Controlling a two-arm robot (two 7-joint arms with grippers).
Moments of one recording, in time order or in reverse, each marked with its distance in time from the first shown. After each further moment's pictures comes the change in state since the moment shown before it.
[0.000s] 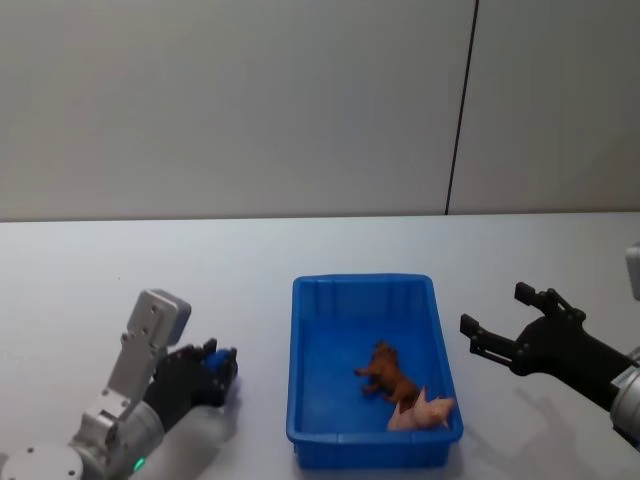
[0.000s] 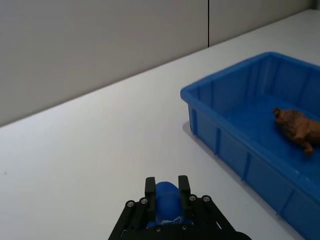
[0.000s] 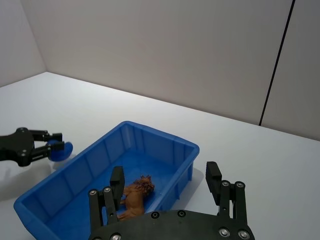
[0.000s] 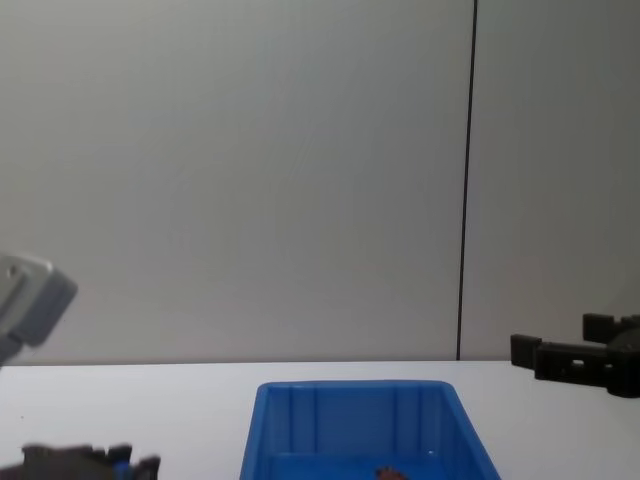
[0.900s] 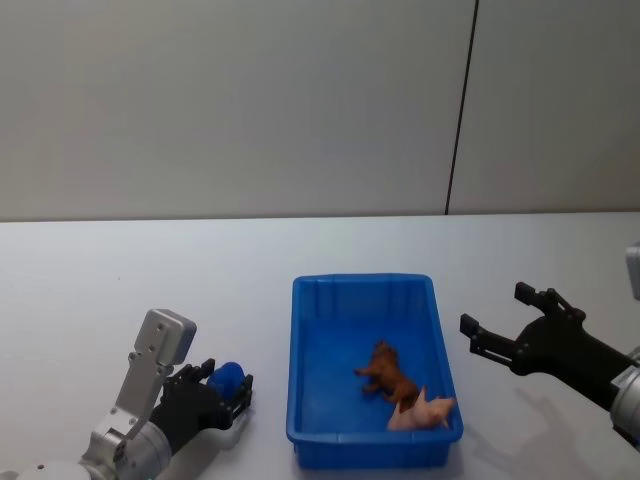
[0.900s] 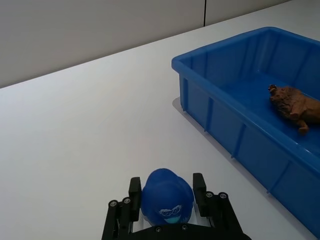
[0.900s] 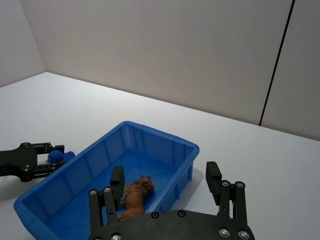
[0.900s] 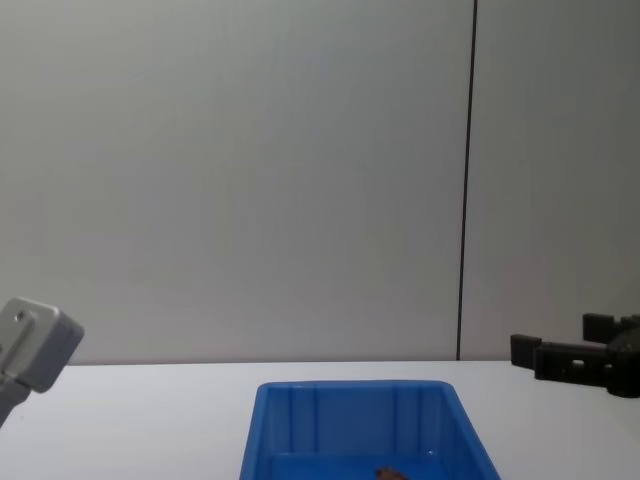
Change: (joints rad) left arm 0.003 -0.013 0.022 0.047 -0.035 0.003 -0.005; right arm 0.000 0.000 0.000 0.000 0.000 0.000 0.000
